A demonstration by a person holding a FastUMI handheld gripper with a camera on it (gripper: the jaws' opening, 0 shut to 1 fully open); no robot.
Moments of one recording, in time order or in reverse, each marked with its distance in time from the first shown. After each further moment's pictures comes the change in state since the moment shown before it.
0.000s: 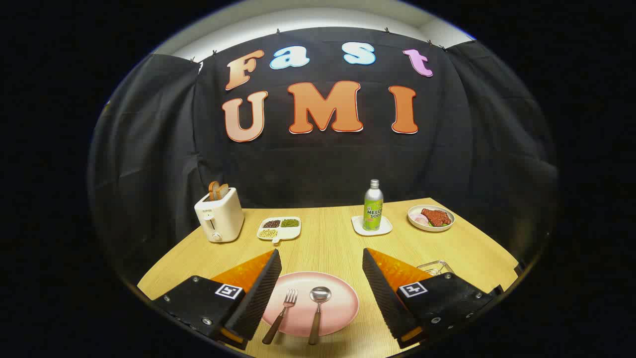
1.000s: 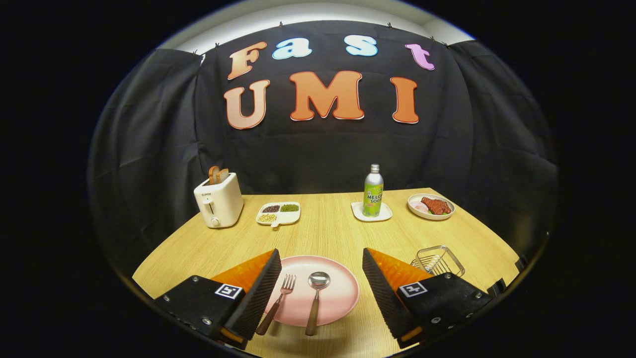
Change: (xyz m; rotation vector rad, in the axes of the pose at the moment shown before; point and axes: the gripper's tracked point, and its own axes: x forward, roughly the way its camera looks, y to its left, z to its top) arm -0.005 0.001 -0.036 -0.019 0.060 0.004
